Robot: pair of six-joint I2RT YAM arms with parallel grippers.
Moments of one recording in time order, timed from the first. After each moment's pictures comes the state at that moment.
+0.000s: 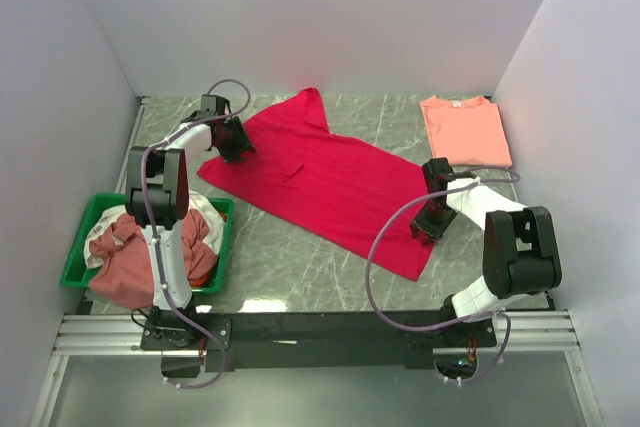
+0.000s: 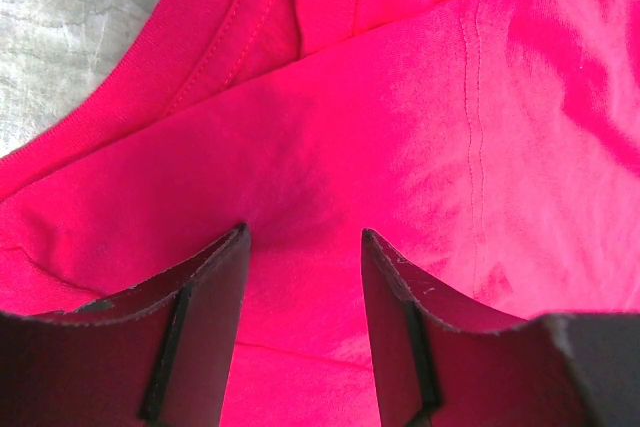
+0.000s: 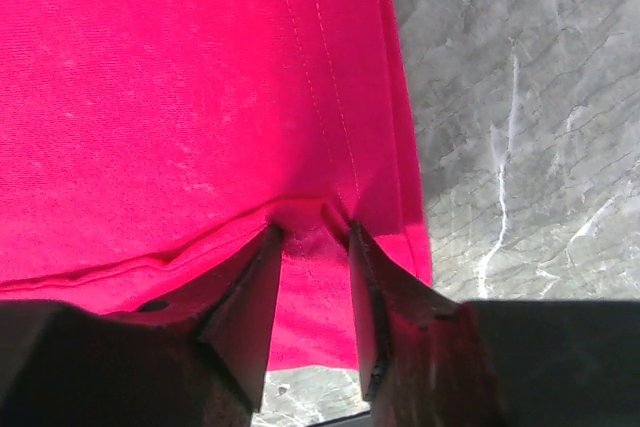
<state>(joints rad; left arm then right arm) -0.08 2.14 1.57 -0.40 0.20 -0.59 0.10 1.54 0.84 -0.76 0.09 0.83</state>
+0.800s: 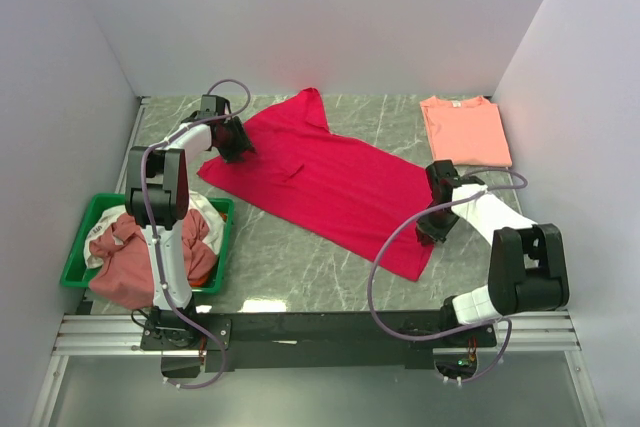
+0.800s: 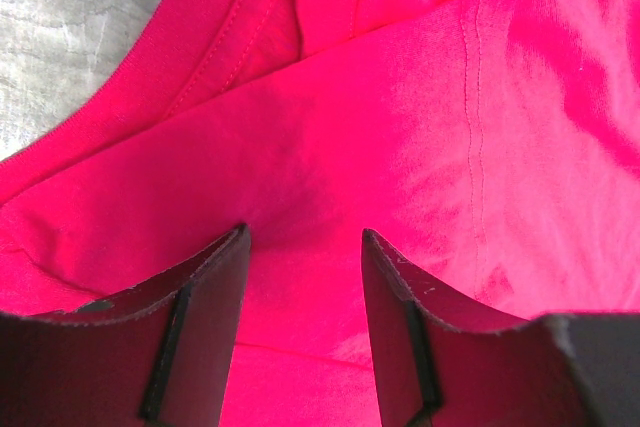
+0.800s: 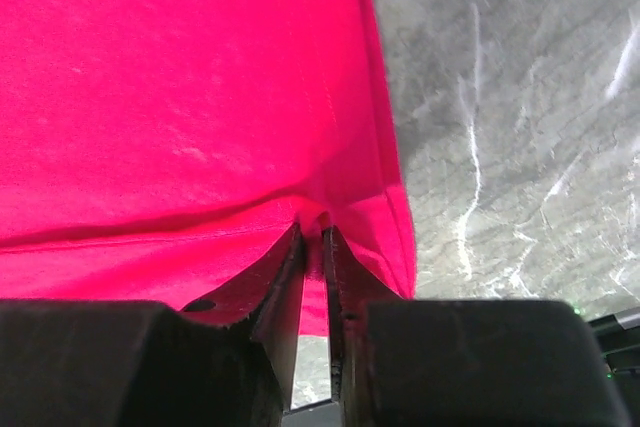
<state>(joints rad) -0.08 2.14 1.57 -0.40 0.20 -0.59 0.10 1.44 0.82 -0.81 0.09 0.84</state>
